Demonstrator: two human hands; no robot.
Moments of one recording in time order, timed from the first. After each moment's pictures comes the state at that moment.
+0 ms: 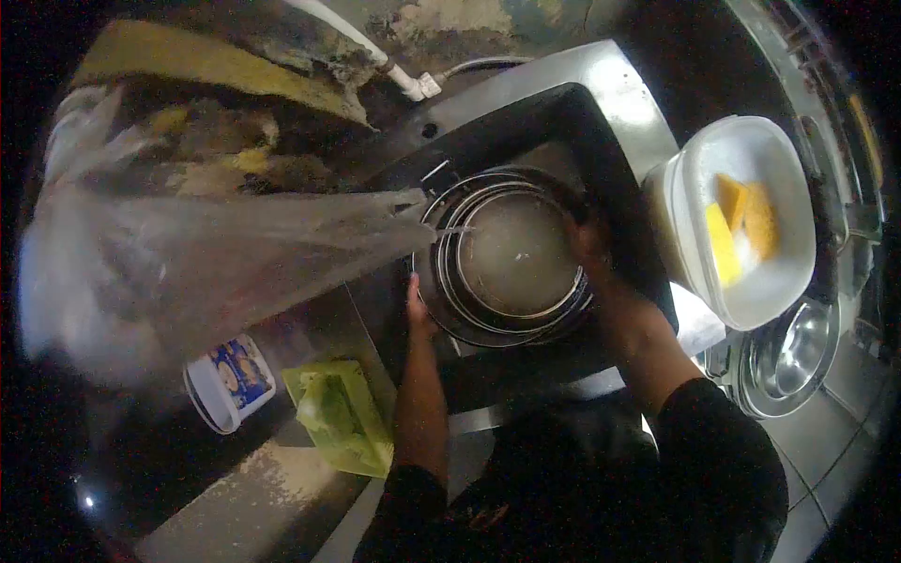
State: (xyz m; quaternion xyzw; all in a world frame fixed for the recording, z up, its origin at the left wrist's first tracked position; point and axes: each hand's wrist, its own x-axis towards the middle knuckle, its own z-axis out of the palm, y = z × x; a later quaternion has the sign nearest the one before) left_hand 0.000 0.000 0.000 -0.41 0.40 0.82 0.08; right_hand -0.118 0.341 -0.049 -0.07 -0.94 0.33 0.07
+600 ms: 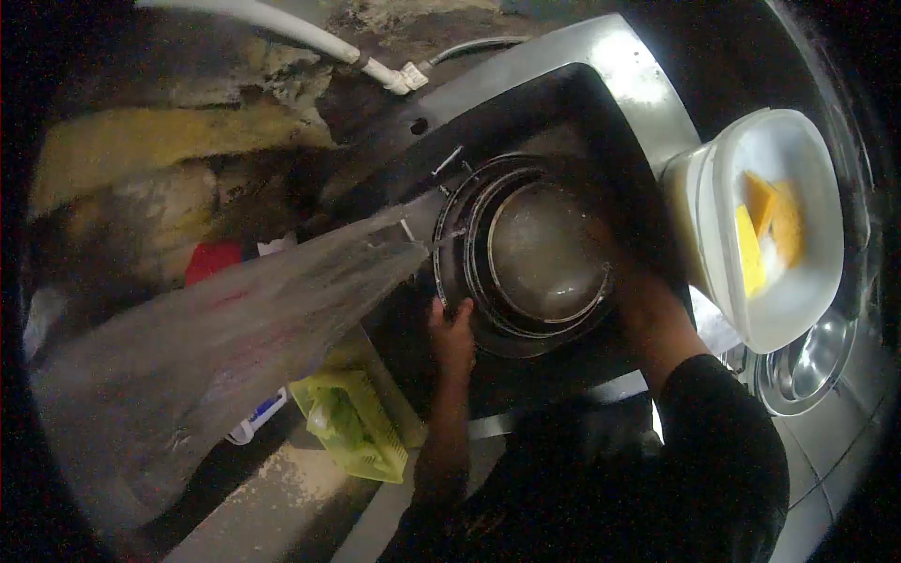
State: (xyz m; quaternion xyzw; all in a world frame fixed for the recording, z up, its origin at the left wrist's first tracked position) left_hand -0.013 0.092 0.116 -0.41 0.72 0.55 0.04; right_hand -0.121 0.348 -0.050 -0.04 -0.95 0.32 0.02
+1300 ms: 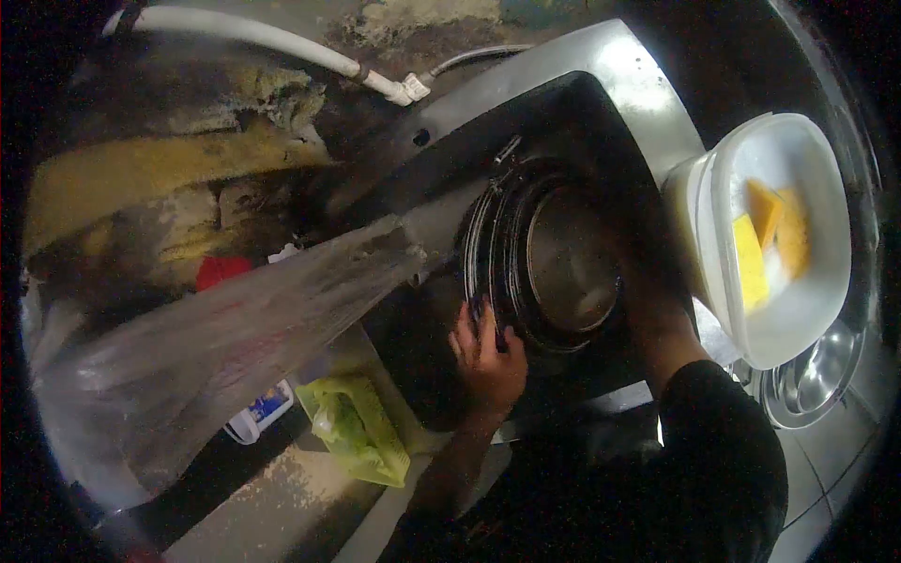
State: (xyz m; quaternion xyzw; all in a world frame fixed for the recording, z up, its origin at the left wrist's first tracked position) left_hand -0.021 0.151 0.176 -0.06 0.98 0.19 -0.09; right_hand -0.116 0.354 -0.042 -0.03 -0.95 0.32 -0.01
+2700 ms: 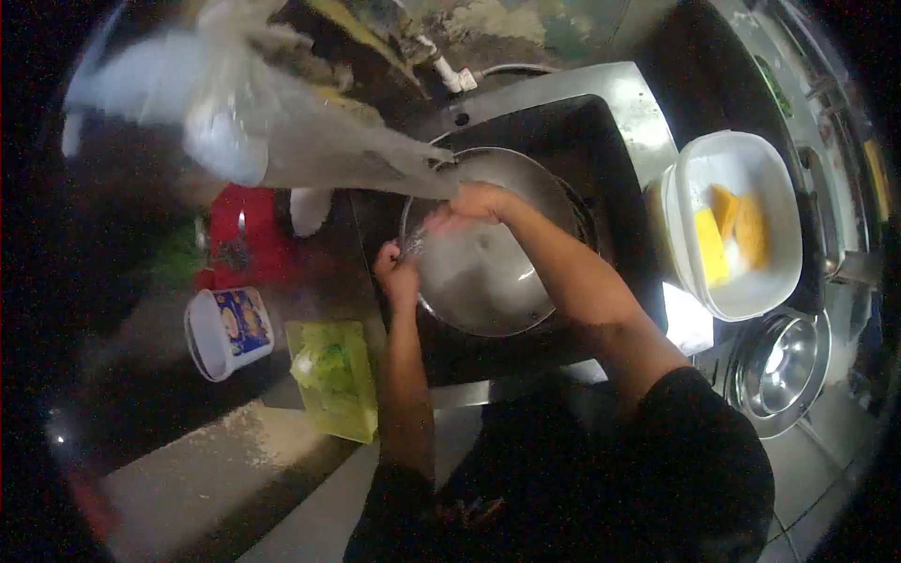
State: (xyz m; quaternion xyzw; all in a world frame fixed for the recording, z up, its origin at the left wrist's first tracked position) left_hand -0.028 -0.013 0.088 -0.18 0.86 0.41 -0.26; right_hand -0.184 0.167 0.155 0.24 -0.77 0.48 -0.34
